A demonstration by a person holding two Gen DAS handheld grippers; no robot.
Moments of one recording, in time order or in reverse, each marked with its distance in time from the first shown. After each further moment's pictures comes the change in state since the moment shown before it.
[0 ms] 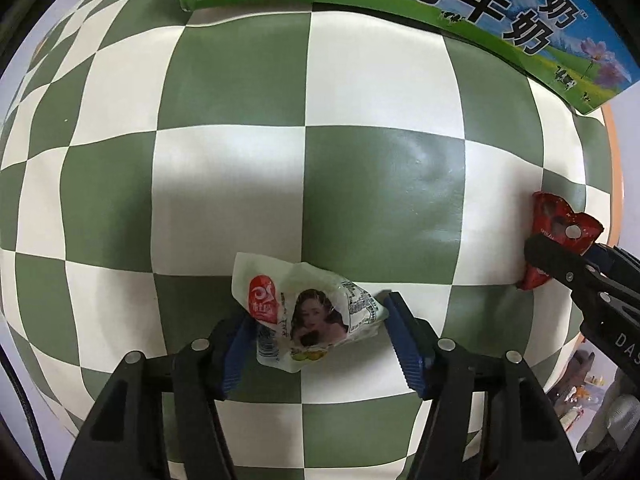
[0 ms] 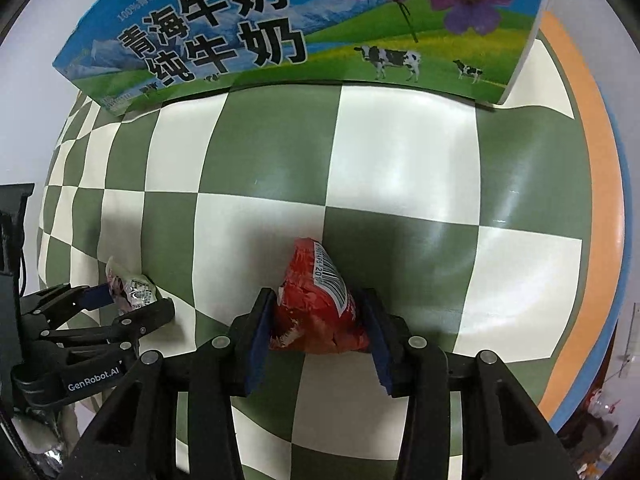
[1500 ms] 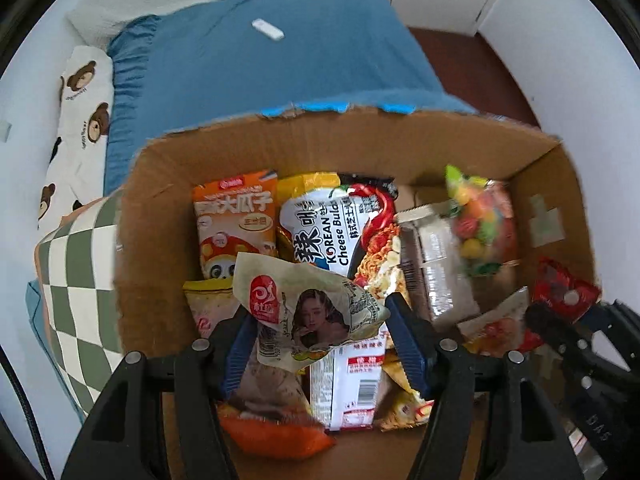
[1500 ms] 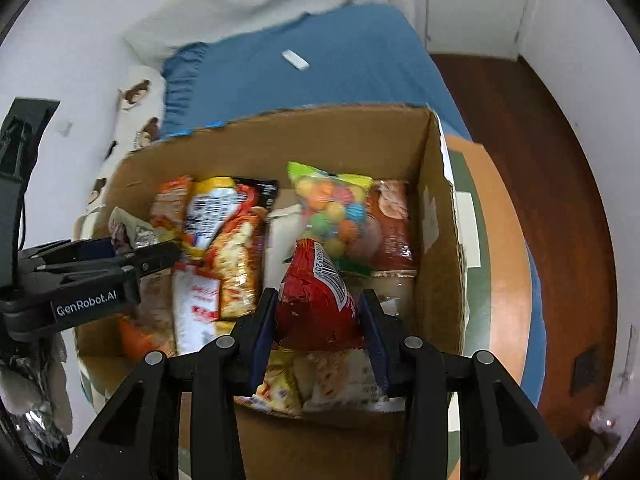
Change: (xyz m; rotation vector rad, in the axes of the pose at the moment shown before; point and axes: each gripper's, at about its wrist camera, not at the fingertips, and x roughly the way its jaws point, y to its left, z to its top) left arm -0.088 -0.018 0.296 0.133 -0.062 0.074; right arm -0.087 -0.062 0.257 0.117 -0.105 0.014
